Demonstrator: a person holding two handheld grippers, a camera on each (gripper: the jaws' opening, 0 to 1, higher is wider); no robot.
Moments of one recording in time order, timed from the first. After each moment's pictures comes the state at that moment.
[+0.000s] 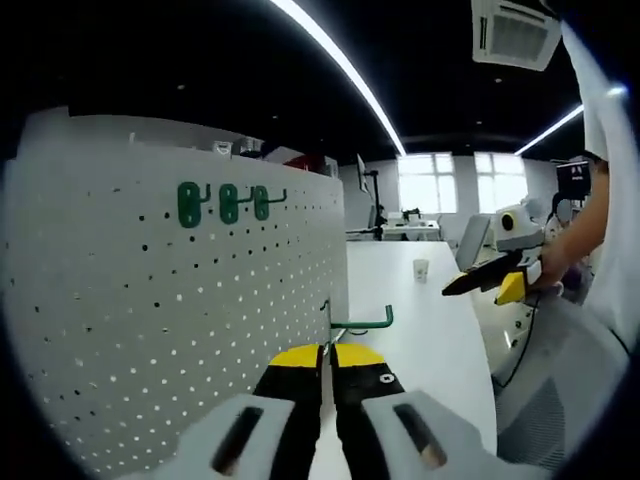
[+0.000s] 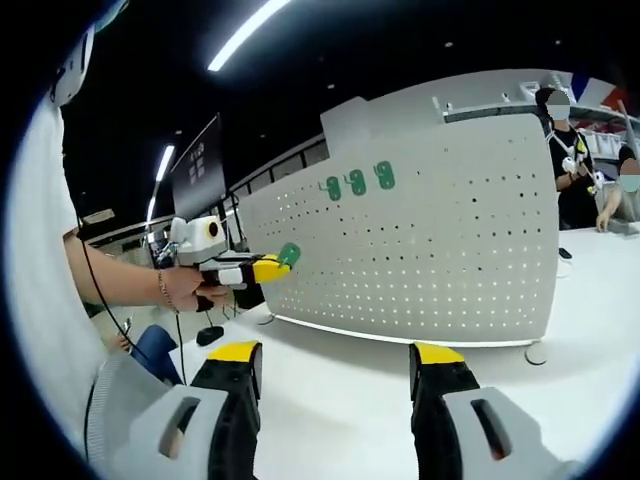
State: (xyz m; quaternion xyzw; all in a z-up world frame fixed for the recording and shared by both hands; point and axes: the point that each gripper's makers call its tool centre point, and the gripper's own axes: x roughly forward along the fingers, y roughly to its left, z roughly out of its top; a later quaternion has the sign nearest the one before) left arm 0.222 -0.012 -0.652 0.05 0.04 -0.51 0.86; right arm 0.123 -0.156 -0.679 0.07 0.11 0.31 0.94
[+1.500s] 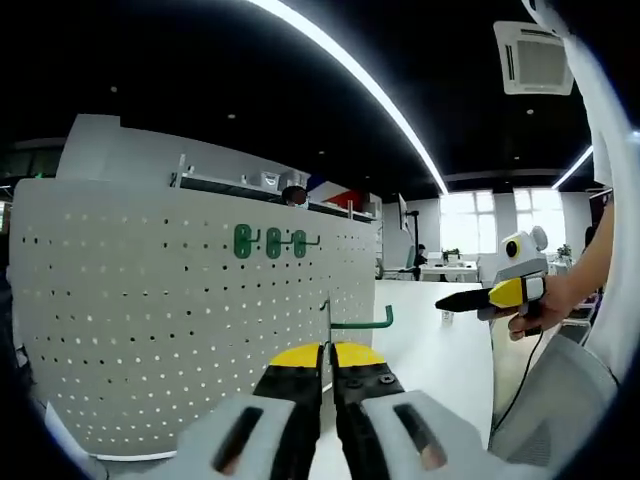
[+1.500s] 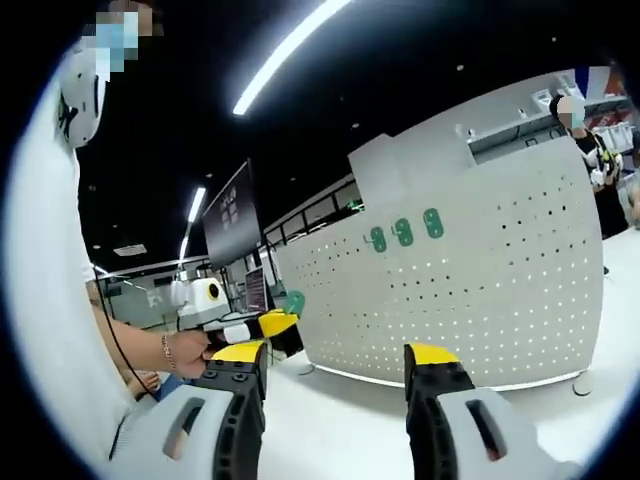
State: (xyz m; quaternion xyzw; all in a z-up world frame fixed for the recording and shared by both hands) left arm 0.196 0.025 -0.629 -0.02 -0.01 -0.42 0.91; right arm 0.132 -0.107 -0.625 0.13 0.02 0.37 0.92
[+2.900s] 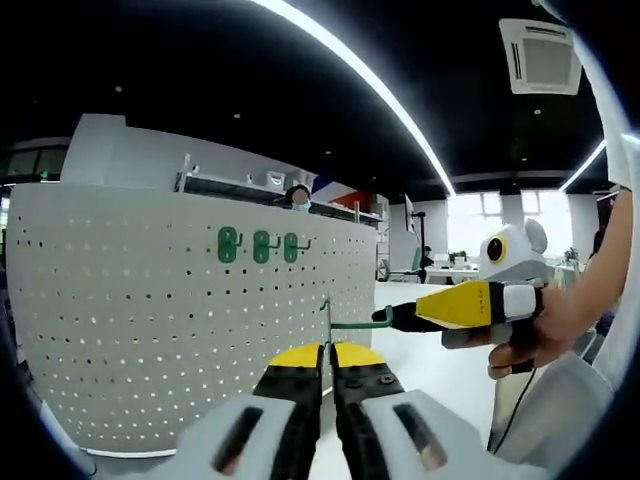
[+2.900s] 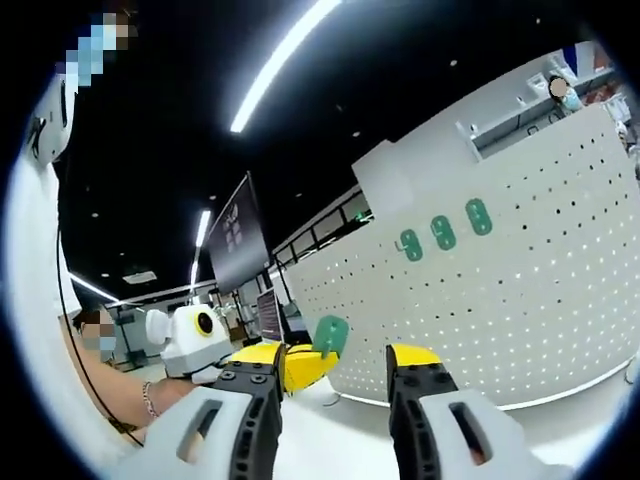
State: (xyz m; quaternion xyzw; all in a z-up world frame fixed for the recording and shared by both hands) left arm 0.194 -0.004 -0.622 -0.02 -0.01 -0.41 0.91; right arm 0.174 -0.040 -0.603 0.19 0.00 0.38 0.90
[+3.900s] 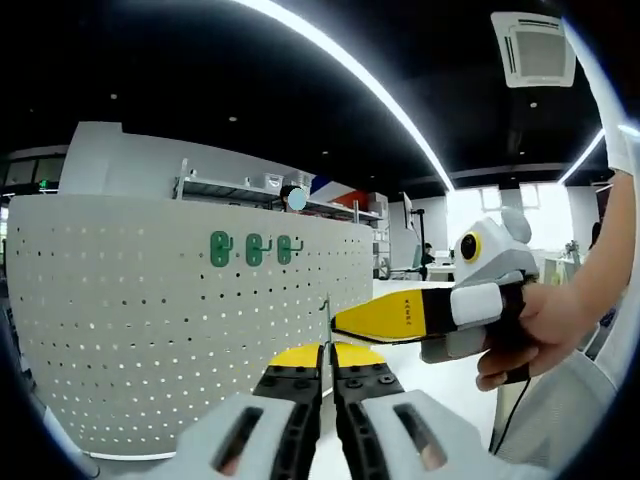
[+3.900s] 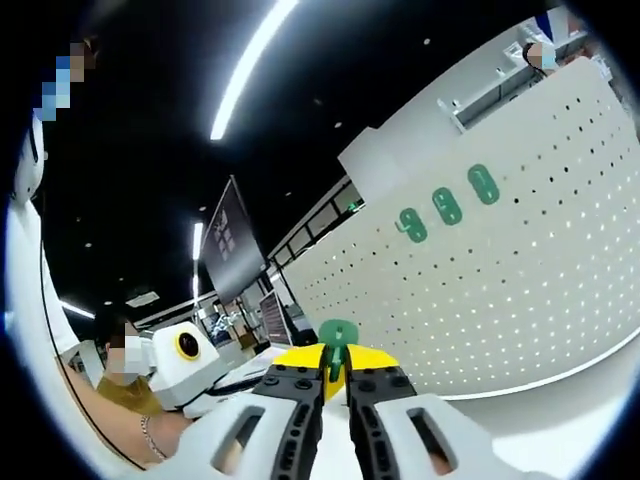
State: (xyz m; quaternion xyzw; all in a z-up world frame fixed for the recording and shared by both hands) left arm 0.190 -0.010 -0.620 -0.01 -0.01 -0.41 0.91; right arm 0.189 -0.016 -0.608 0.24 0.04 0.38 0.89
